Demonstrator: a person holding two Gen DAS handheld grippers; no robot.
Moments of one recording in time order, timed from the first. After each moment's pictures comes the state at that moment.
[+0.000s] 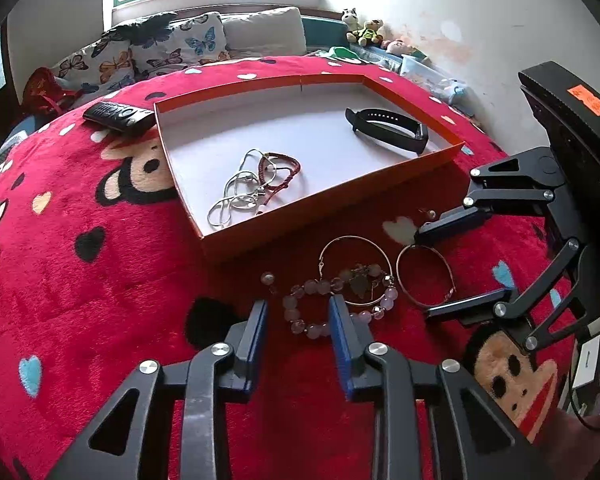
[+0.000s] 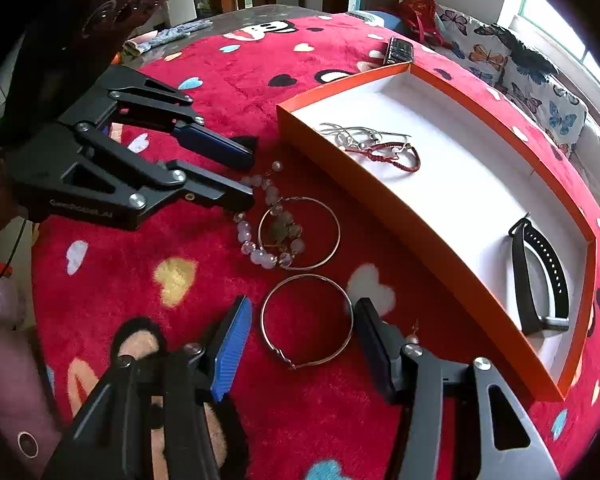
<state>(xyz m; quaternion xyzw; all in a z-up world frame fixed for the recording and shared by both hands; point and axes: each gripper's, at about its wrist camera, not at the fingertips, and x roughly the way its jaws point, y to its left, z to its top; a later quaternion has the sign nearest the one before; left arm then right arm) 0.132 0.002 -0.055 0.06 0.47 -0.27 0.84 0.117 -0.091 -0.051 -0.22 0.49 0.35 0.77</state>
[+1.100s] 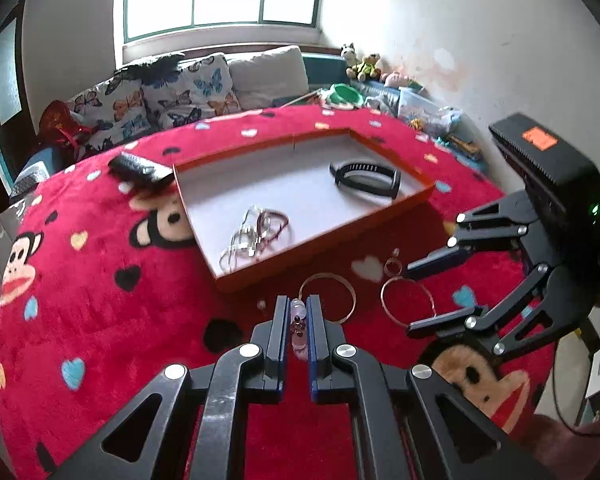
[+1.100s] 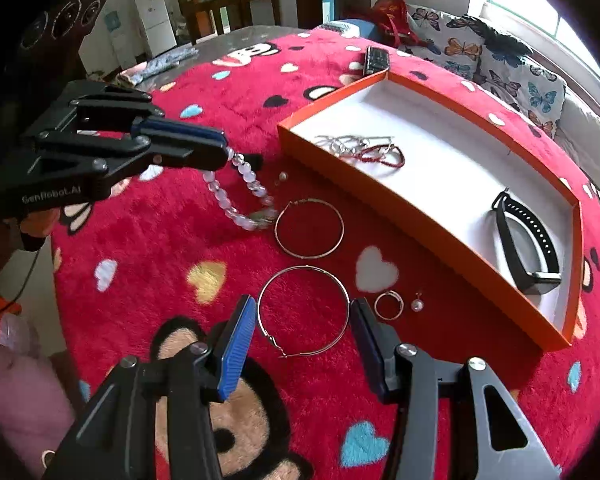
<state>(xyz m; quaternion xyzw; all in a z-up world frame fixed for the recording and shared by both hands) 0.091 0.009 0.011 0.06 0.40 -0.27 0.88 0.099 -0.105 -0.029 -0.16 0.48 0.33 0.79</state>
